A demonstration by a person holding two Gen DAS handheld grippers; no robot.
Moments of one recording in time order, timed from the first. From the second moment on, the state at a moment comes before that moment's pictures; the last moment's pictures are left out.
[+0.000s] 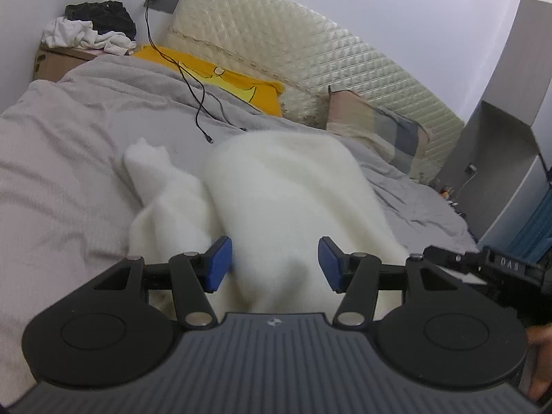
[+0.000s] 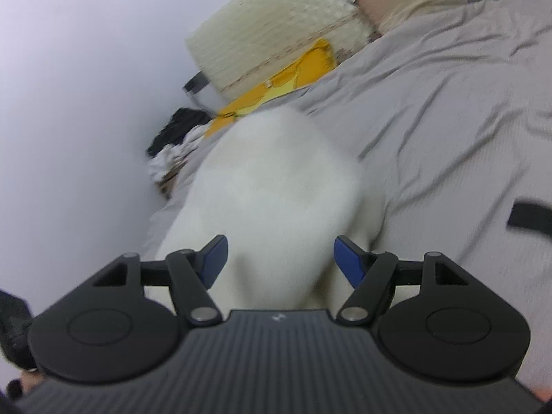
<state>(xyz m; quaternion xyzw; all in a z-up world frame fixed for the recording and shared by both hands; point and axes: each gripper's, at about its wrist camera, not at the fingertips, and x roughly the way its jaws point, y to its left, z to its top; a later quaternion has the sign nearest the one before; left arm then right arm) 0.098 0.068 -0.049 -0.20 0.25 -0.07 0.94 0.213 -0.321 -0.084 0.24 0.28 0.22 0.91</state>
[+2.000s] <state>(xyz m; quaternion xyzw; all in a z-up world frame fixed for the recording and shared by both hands) 0.114 0.164 -0.075 -0.34 0.24 0.07 0.91 0.178 -0.175 -0.076 0.03 0.27 0.48 0.83</state>
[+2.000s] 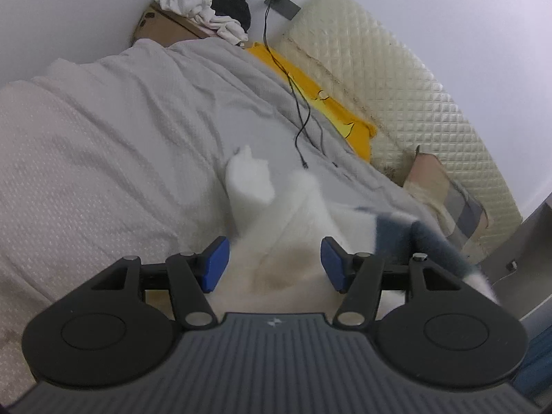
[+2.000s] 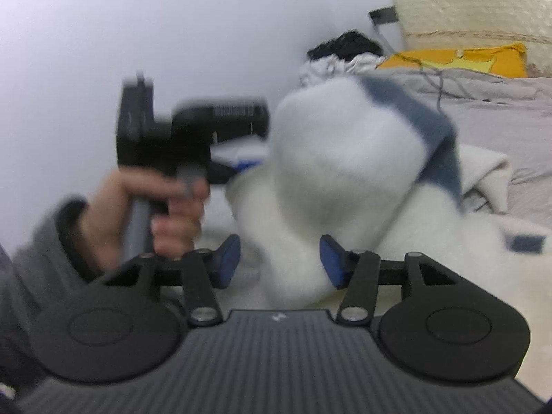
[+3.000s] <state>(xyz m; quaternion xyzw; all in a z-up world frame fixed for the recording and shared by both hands) 0.073 0.161 -0.085 -0.41 0.17 -0.12 0.89 0.310 -0.161 -0.026 0.07 0.38 0.29 0.88</state>
